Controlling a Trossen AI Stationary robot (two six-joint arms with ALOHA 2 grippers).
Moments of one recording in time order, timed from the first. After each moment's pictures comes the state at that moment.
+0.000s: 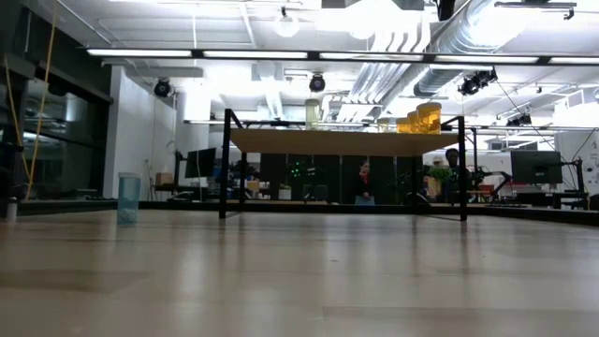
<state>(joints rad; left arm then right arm) 0.35 1.68 2.19 -1.05 -0.15 -0.05 0.16 0.94 0.81 0.10 0.43 0.27</state>
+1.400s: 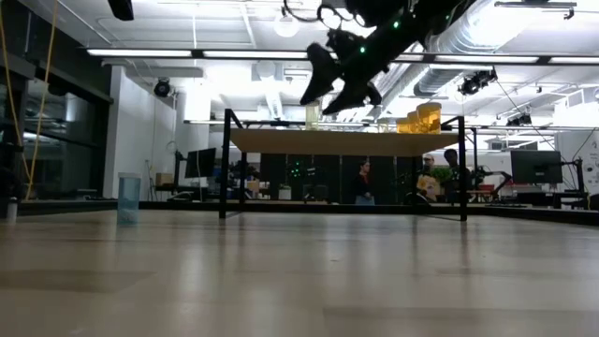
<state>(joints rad) -0.03 0.43 0.53 0.20 -0.41 -0.31 -0.25 1.60 1.12 -0.02 0.35 0.28</state>
